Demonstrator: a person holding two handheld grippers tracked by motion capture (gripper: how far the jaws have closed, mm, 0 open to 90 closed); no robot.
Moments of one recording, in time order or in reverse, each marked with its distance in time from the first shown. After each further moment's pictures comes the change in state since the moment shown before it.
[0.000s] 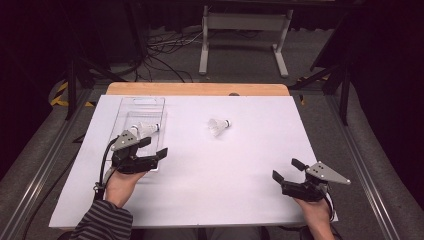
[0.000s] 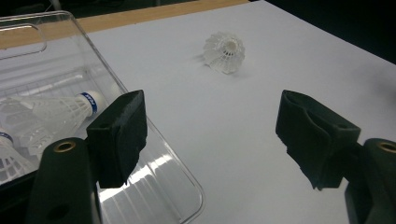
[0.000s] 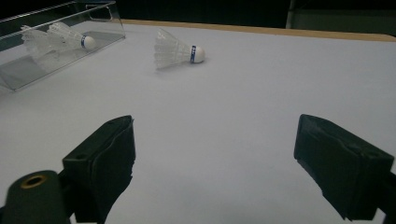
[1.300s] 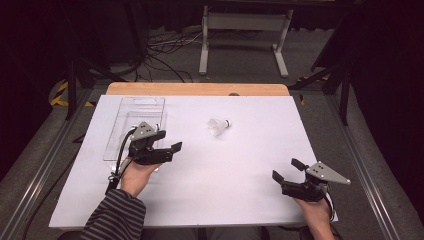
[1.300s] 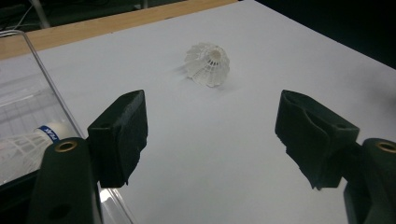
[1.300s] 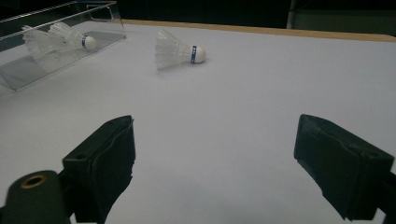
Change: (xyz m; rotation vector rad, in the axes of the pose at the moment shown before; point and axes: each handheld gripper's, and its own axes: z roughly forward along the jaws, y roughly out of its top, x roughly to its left) left arm -0.013 0.024 0.033 0.020 -0.031 0.034; right arm 0.000 0.000 0.000 -0.001 0.003 -0.001
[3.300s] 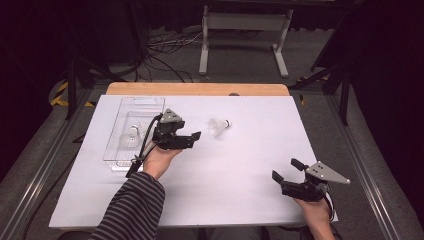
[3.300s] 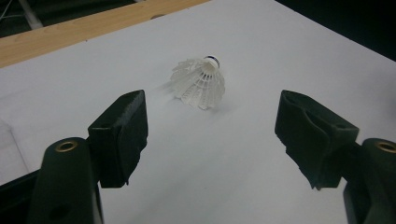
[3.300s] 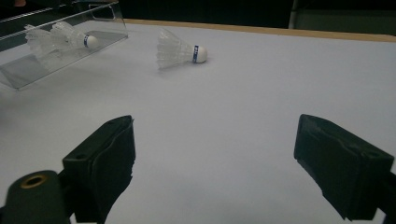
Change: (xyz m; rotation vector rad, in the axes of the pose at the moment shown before) left arm -0.010 0.035 0.059 0.089 -0.011 0.014; right arm 0.000 0.000 0.000 0.000 0.007 -0.006
